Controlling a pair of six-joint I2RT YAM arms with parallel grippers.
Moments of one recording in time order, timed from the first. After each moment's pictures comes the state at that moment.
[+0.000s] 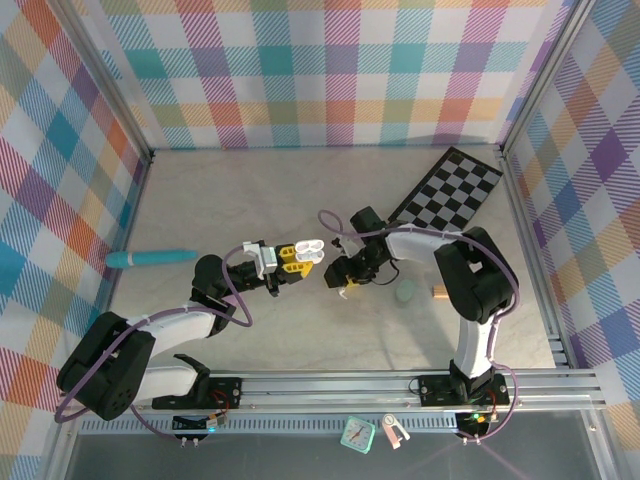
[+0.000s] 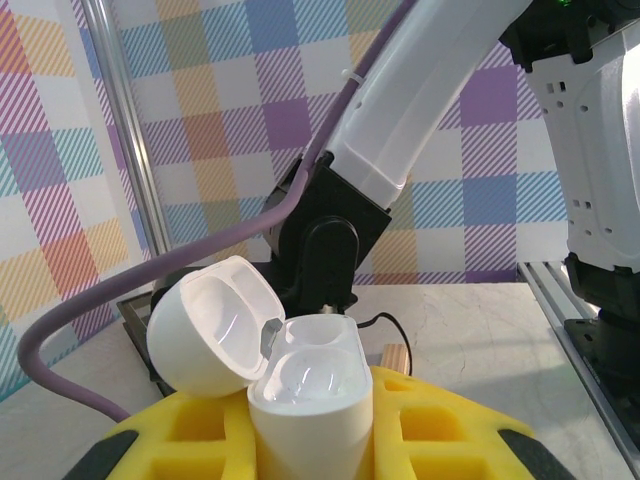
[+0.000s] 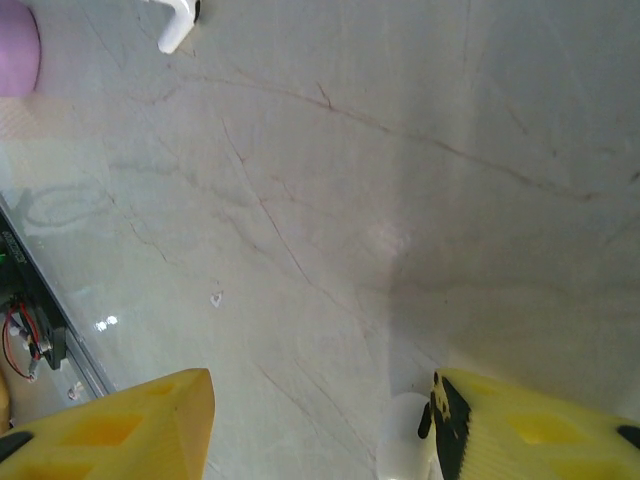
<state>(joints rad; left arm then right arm) -0.48 1.25 0.33 1.17 0.82 -0.02 0.58 1.87 1.11 -0.52 -0.67 0.21</state>
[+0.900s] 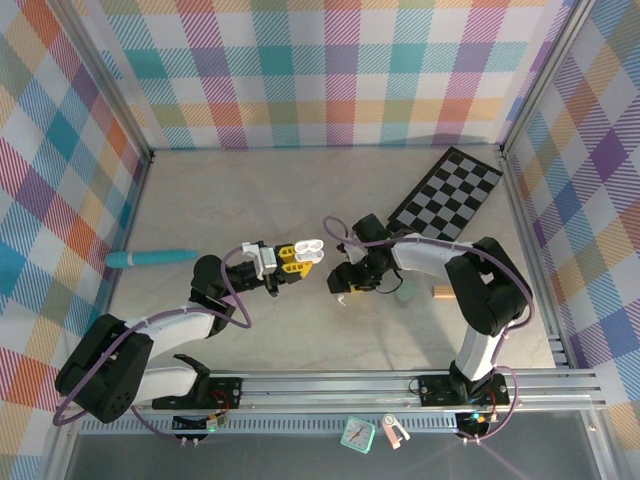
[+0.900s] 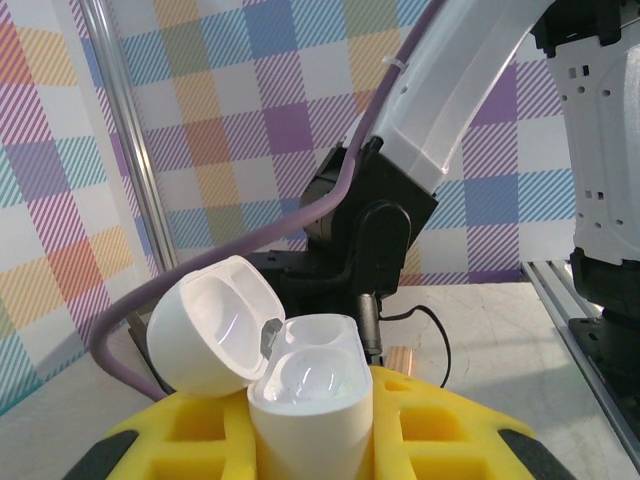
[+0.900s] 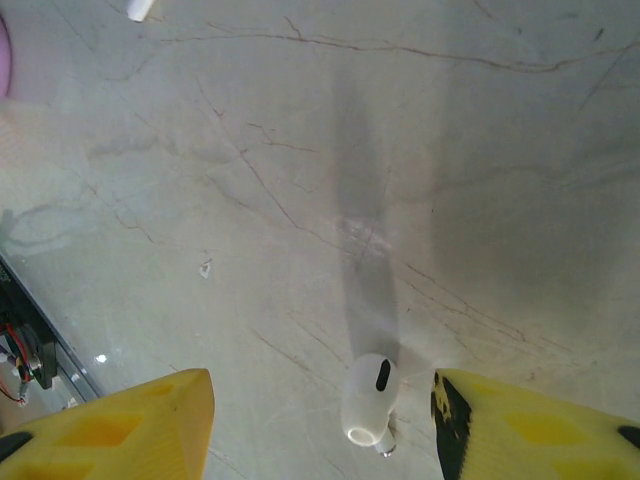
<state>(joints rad) -0.48 1.23 0.33 1.16 0.82 0.00 0.62 1.78 1.00 -0.47 -0.59 0.33</state>
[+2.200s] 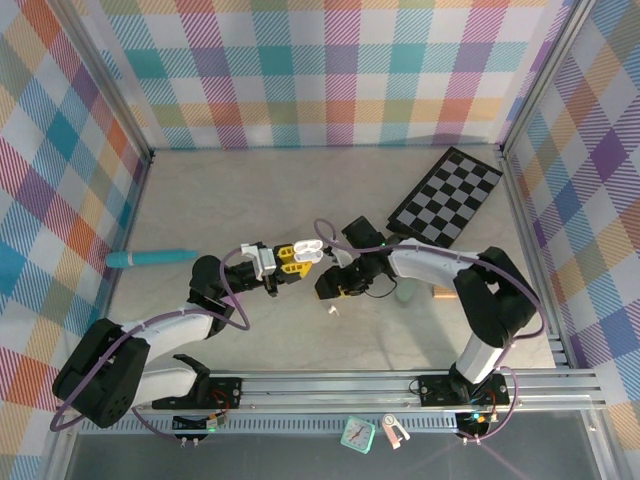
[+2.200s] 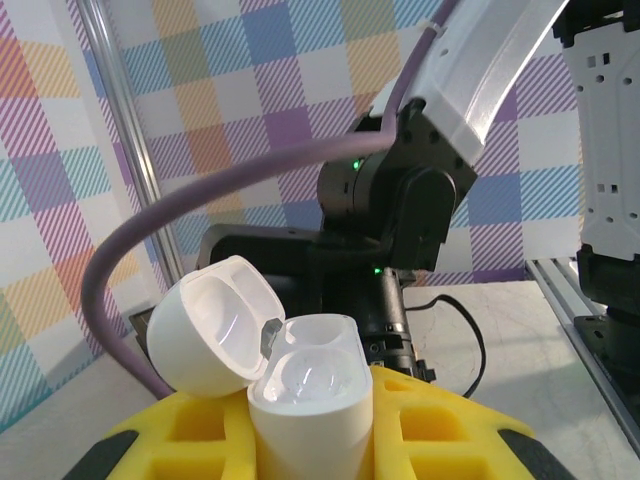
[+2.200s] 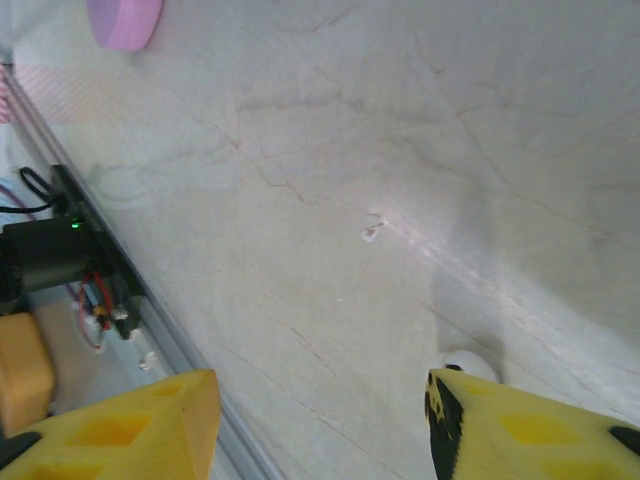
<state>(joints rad) -0.48 1.20 0.33 1.14 0.82 0.02 0.71 1.69 1.02 -0.48 -0.64 0.37</state>
